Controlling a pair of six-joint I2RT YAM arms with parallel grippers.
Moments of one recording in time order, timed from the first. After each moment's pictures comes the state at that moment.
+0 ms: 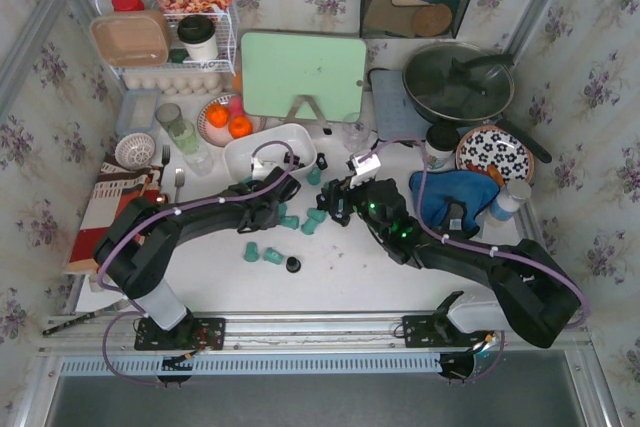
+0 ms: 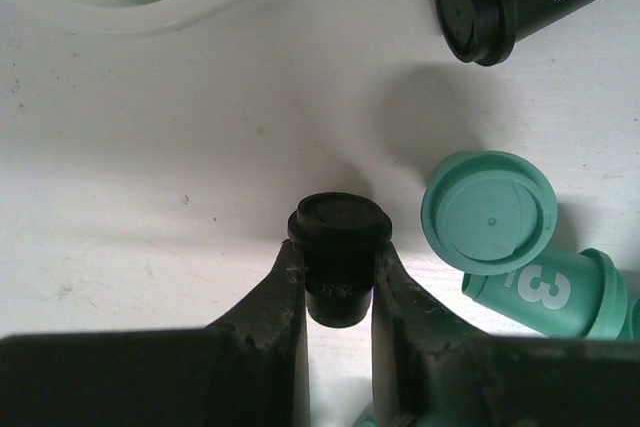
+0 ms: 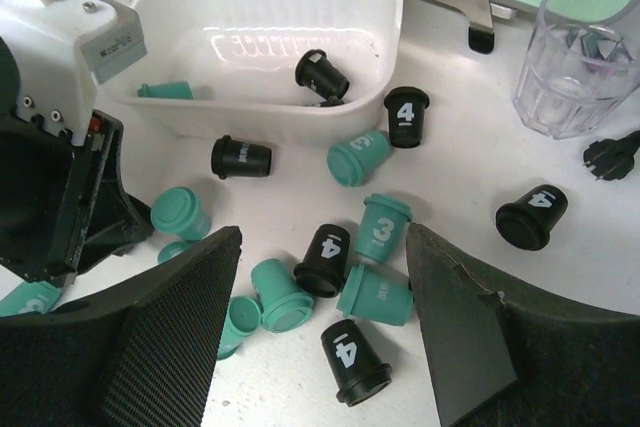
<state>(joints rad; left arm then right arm) -0.74 1.67 0.94 -0.43 -0.43 -0.62 0.75 1.31 0.52 0.60 0.18 0.17</state>
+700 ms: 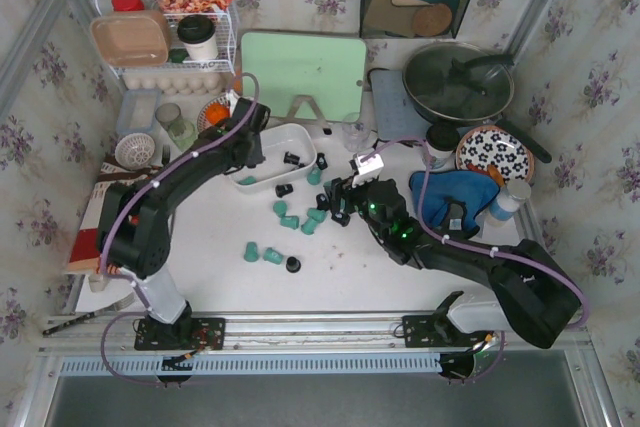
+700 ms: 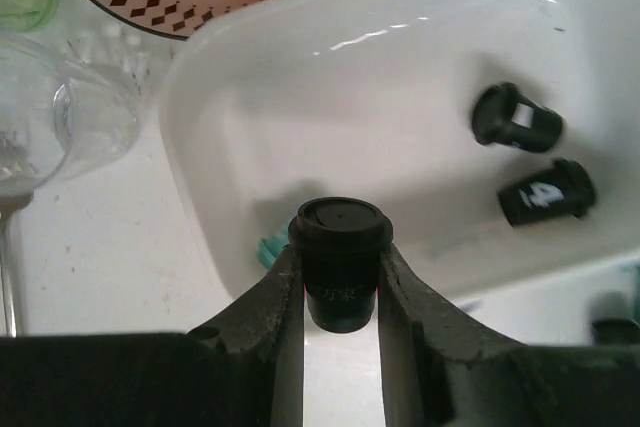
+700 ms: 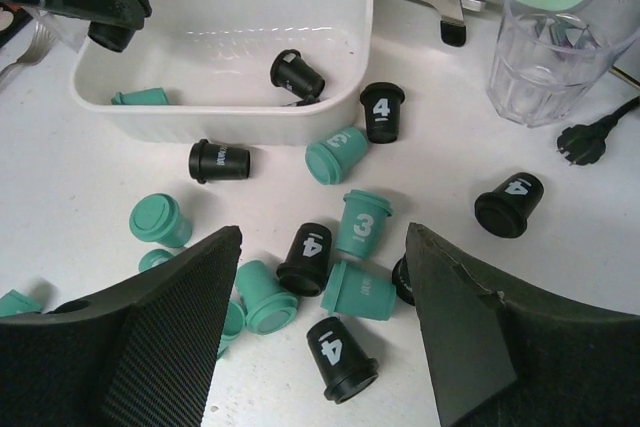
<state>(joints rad) -0.49 1.73 1.36 -0.51 -0.33 -0.41 0.75 1.29 0.51 0.59 0.23 0.19</state>
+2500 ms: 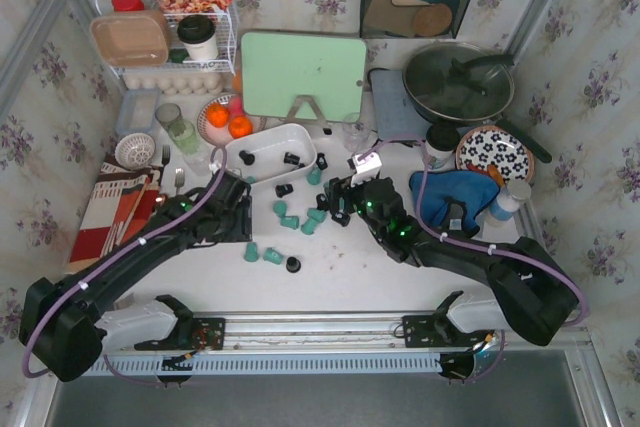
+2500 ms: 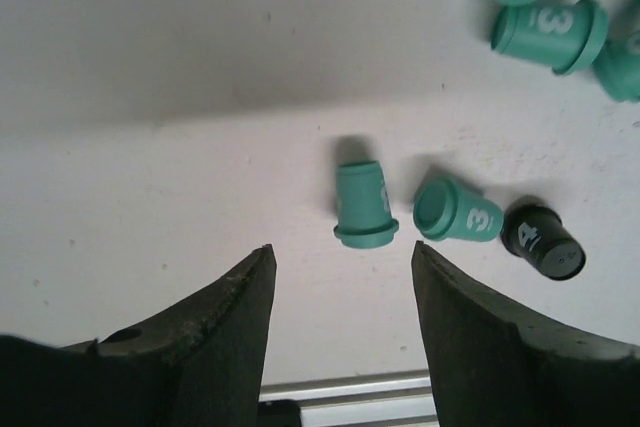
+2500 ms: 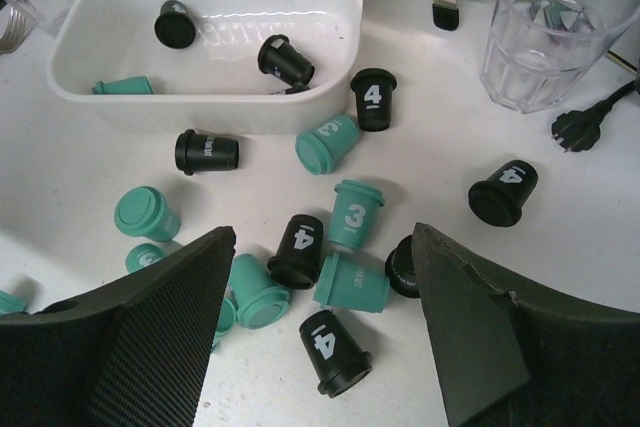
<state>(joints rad) -0.62 1.14 0.85 -0.77 -0.16 -0.51 0.75 1.31 0.53 0.55 0.25 0.19</state>
